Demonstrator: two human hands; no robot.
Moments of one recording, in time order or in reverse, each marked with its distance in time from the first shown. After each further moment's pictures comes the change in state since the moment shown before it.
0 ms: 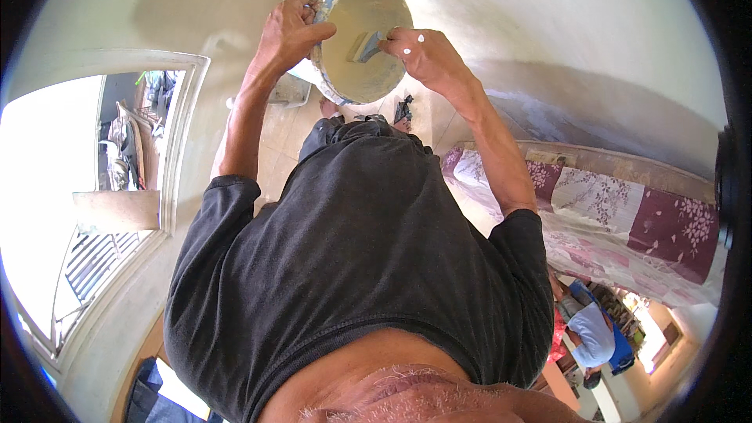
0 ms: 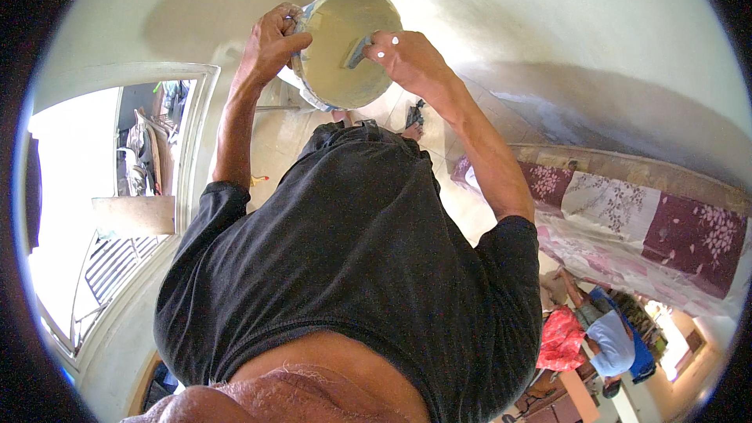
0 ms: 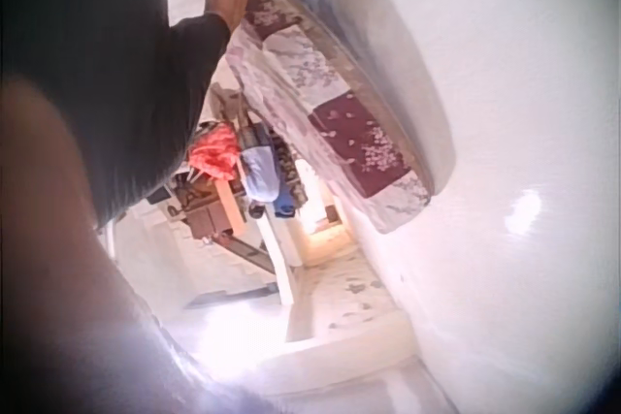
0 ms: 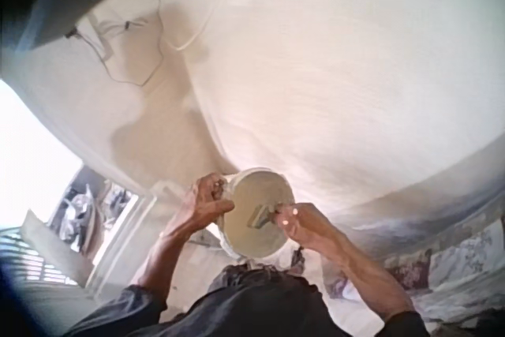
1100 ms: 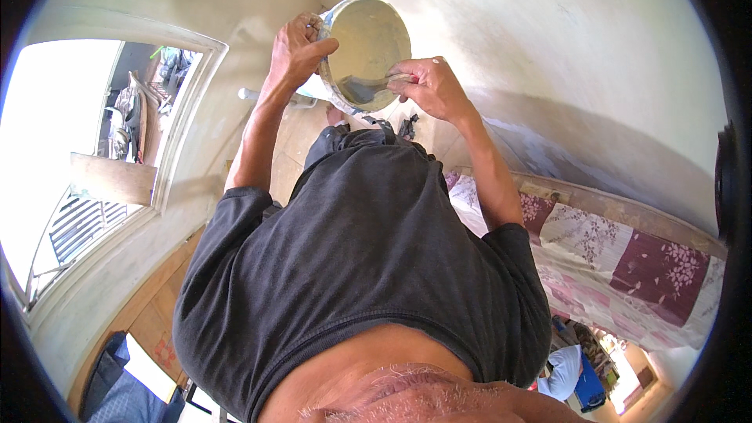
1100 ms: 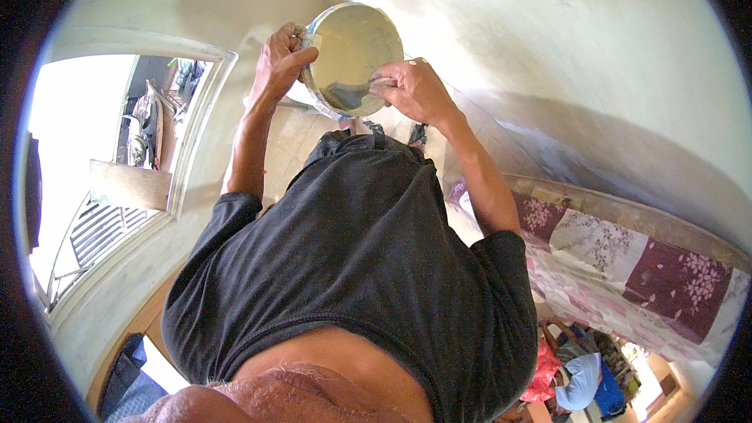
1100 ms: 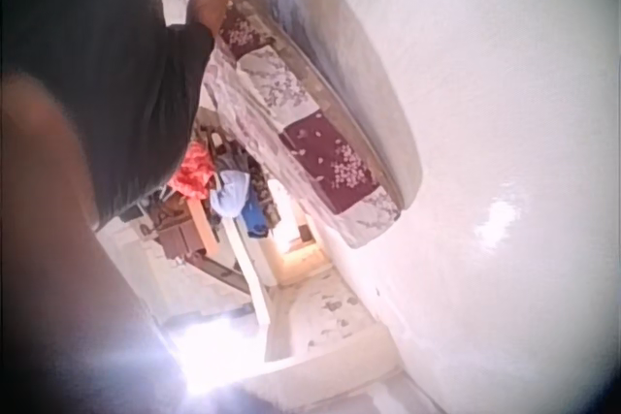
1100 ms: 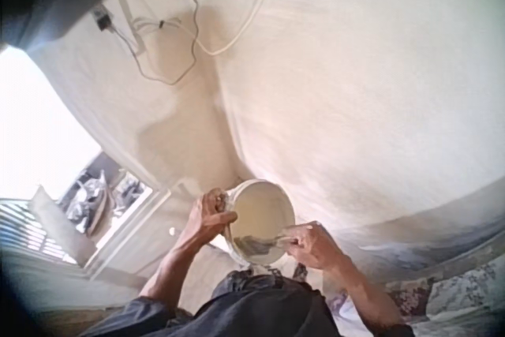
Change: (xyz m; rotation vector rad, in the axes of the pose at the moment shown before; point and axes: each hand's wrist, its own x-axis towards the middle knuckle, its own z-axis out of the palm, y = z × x) left_hand -0.031 -0.006 0.003 -0.070 0.227 -0.153; right_hand 0.004 -0.024 -0.014 0.640 -0.144 0.398
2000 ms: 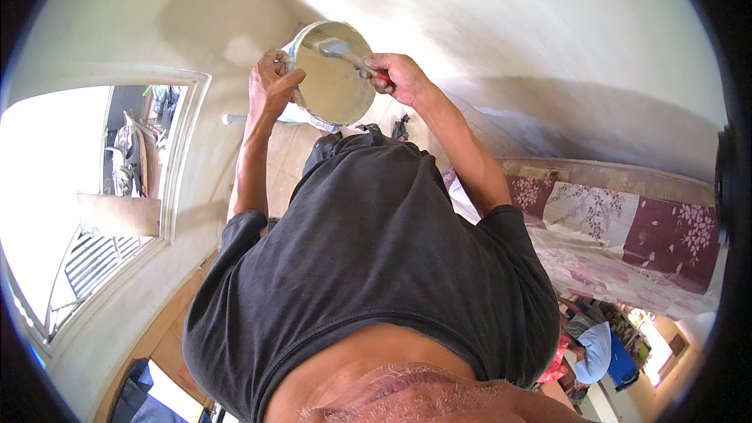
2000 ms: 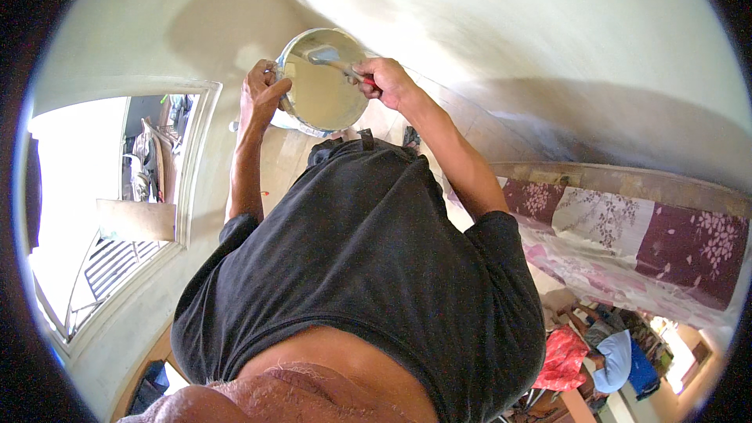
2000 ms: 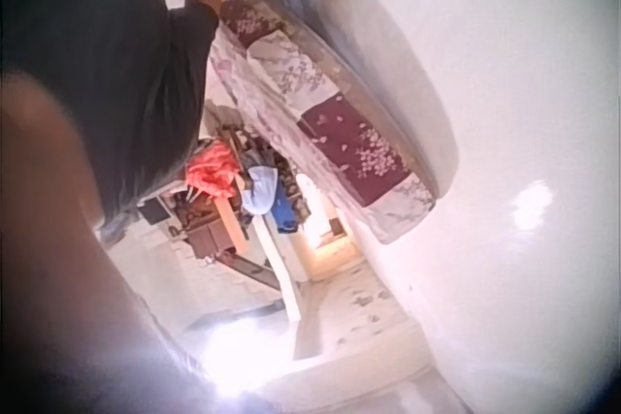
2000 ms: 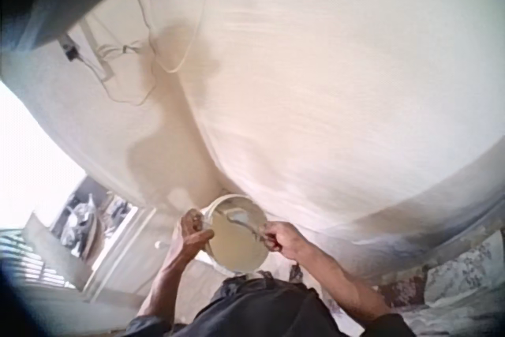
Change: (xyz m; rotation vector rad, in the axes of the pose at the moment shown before) left_hand -0.013 -0.013 0.023 0.045 -0.007 -0.072; right_hand 0.026 0.079 0.014 1.140 -0.049 0.443
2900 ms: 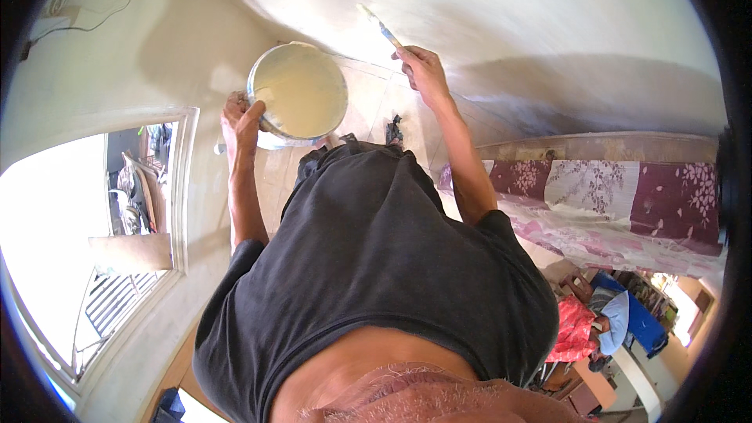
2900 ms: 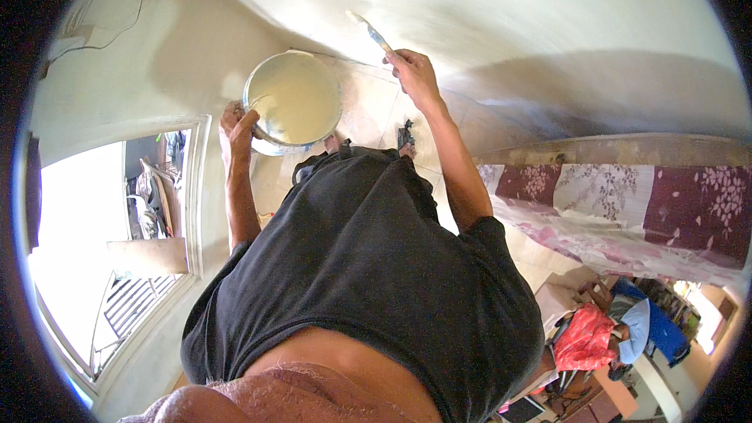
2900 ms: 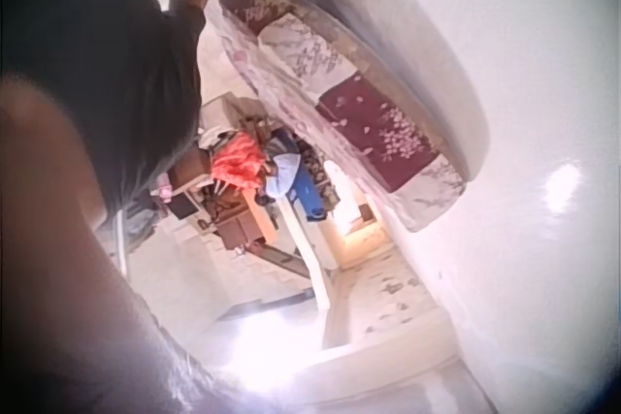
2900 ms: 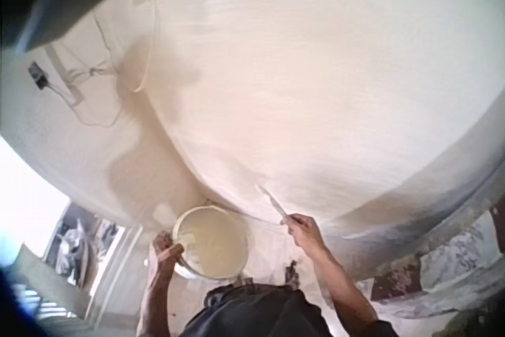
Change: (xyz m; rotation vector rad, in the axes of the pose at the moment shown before) left_hand -0.004 -0.020 -0.004 -0.056 0.113 -0.084; right_hand -0.050 -0.012 -0.073 -0.287 0.510 -0.380
